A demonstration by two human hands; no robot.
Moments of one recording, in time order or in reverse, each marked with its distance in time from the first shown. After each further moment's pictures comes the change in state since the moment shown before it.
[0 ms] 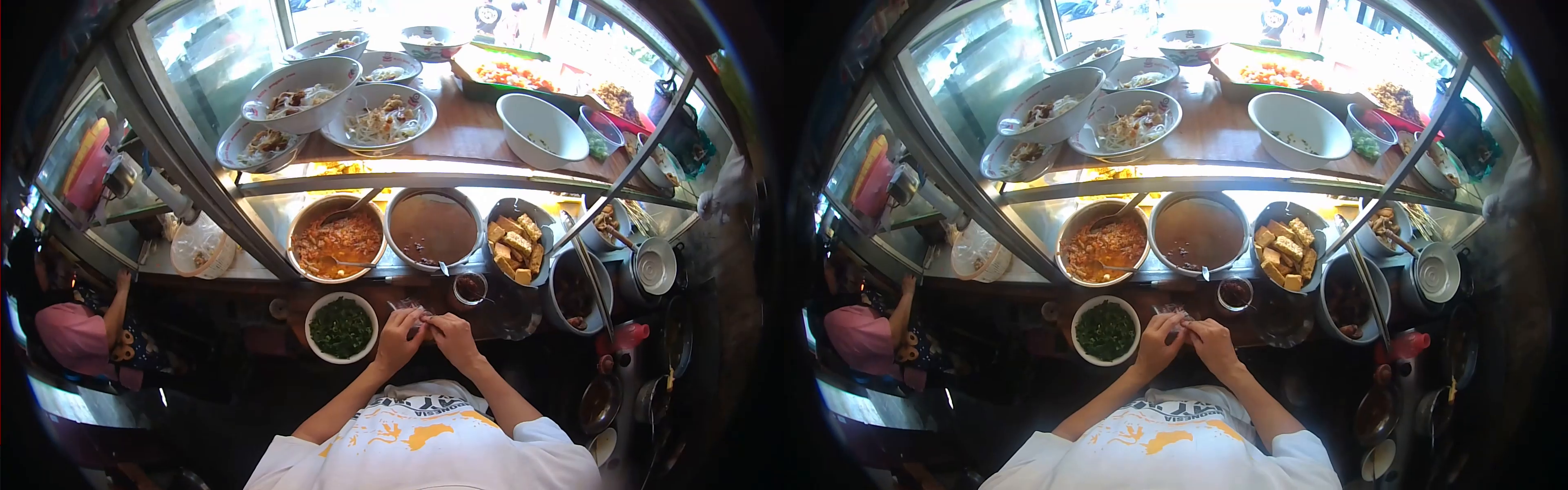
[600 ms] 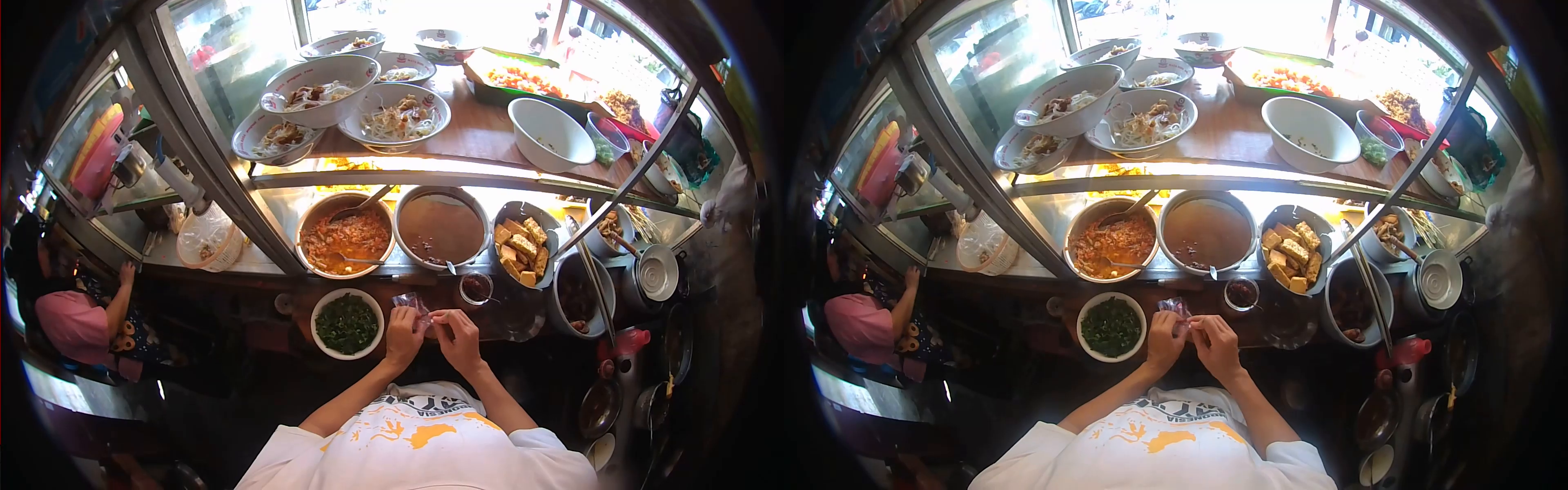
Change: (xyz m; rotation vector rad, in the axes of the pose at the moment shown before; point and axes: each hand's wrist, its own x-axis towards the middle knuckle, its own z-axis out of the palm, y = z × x) left_hand -0.008 -0.013 0.021 0.121 0.095 -0.151; right_hand 0.000 -0.023 -0.004 0.148 0.209 -0.140
